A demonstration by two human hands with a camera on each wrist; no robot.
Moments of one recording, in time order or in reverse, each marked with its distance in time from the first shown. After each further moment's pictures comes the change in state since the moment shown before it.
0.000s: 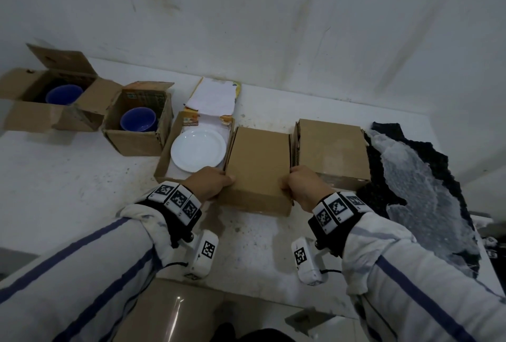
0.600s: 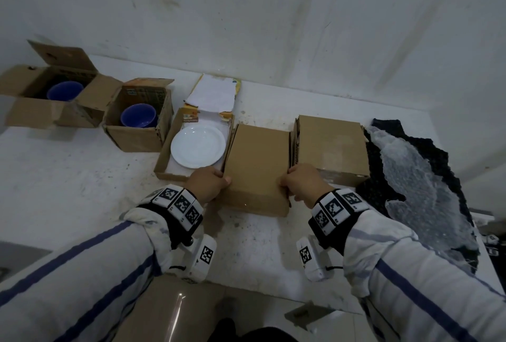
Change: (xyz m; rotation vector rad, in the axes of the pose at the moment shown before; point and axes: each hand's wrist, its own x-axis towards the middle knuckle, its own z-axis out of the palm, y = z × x) left_hand -0.015 -0.007 0.008 0.147 0.161 0.066; right_hand -0.013 -0.003 -0.006 -0.384 0.068 -0.107
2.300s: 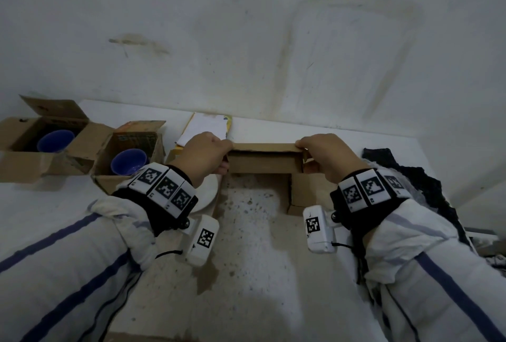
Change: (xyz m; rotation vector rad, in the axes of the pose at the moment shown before) left_hand 0.018 0.122 -0.054 -0.260 0.088 0.241; right_hand 0.005 -0.079 -0.107 0.404 0.139 -0.103
